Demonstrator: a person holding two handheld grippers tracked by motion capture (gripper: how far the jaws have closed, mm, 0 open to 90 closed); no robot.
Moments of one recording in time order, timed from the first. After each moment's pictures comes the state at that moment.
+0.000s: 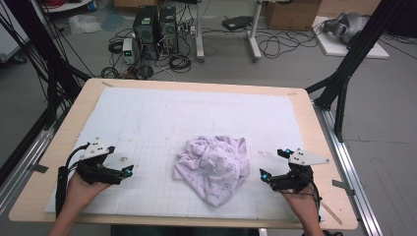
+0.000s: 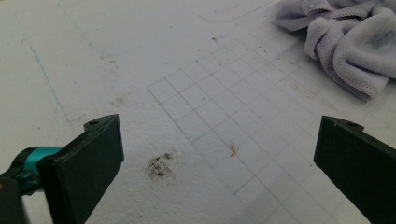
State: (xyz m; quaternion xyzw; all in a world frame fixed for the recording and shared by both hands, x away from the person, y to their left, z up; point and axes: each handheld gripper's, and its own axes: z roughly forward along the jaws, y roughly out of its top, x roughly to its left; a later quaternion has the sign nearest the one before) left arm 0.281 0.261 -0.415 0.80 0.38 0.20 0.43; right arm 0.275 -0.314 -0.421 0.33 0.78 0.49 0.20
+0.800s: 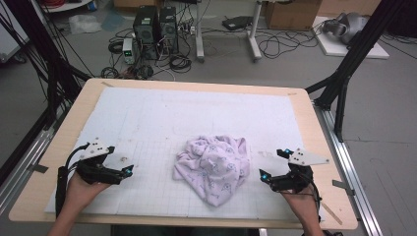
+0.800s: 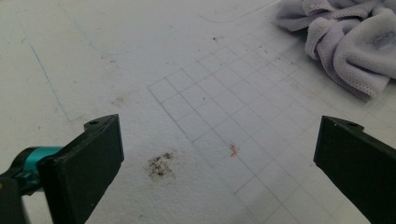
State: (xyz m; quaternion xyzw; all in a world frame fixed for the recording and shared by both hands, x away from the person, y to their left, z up) left arm 0.281 0.261 -0.416 0.80 0.38 0.20 0.43; right arm 0.274 -0.312 -0.419 0.33 0.78 0.49 0.20
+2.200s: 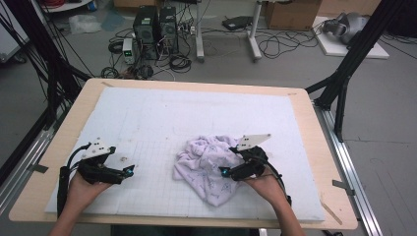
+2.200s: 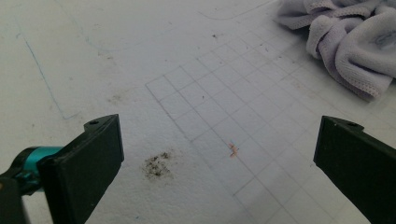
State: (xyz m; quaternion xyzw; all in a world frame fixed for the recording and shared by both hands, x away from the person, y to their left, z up) left arm 0.283 0.259 -0.418 0.80 0.38 0.19 0.43; right arm 0.323 -0.200 -0.412 0.23 0.87 0.43 0.07
